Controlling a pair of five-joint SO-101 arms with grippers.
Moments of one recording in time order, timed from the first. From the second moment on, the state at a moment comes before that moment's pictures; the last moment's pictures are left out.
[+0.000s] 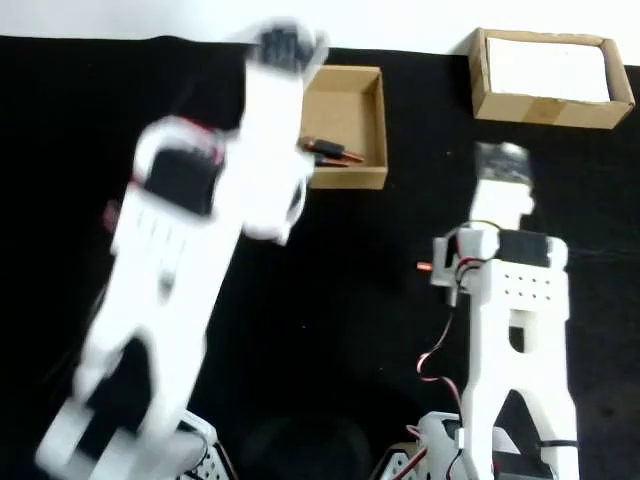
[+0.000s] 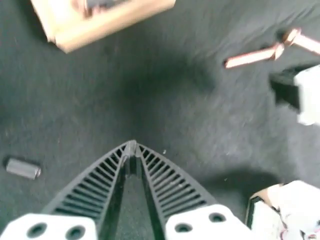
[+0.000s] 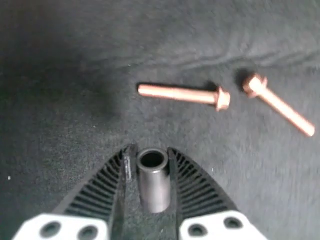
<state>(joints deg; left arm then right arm) 20.3 -17.5 -10.7 95.1 4.8 -2.2 -28.6 33.5 70.5 6.0</state>
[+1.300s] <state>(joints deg) 5.2 -33.7 66.2 38.5 5.1 8.7 -18.1 33.7 56.6 27.6</state>
